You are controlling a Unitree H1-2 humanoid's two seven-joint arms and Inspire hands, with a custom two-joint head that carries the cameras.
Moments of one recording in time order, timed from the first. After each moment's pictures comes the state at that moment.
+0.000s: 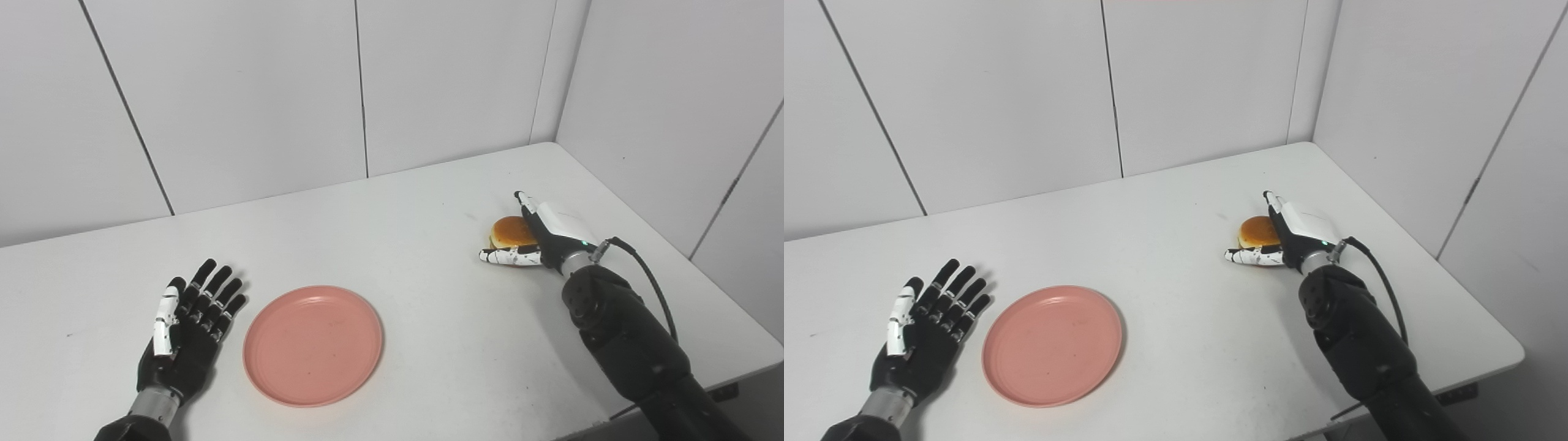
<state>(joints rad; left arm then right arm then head) -0.31 0.06 0.15 0.22 -0.50 0.34 -0.30 -0.37 -0.49 0.08 0.16 -0.72 0.42 0.16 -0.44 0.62</state>
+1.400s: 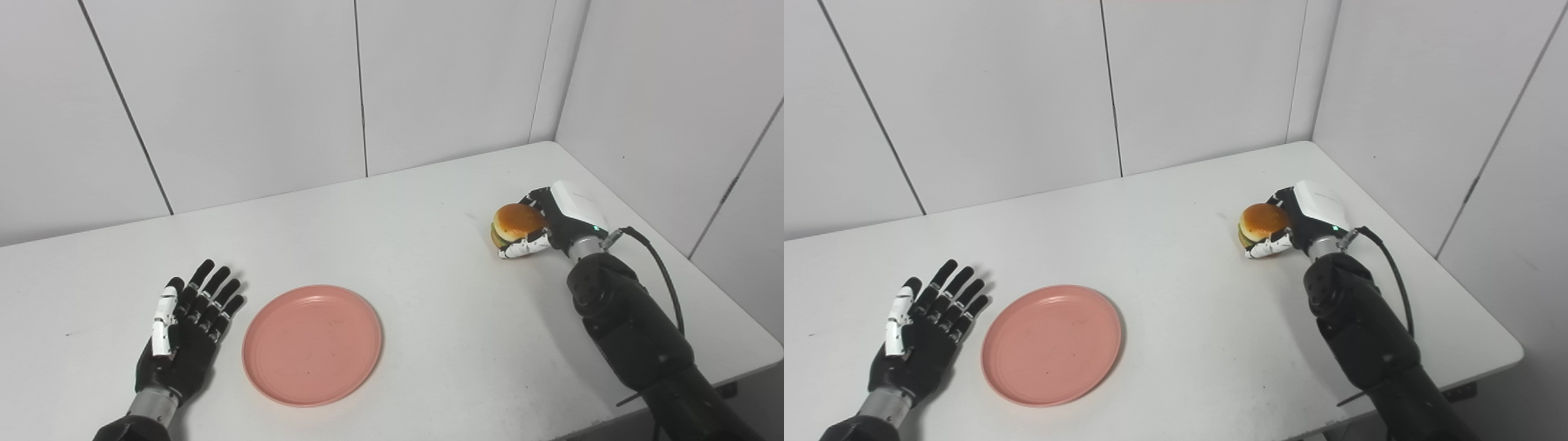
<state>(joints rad) -0.30 0.06 0.15 0.20 -0.50 0.35 -0.28 -0.39 -0.50 0.06 0.12 -0.64 0.41 0.03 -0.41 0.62</state>
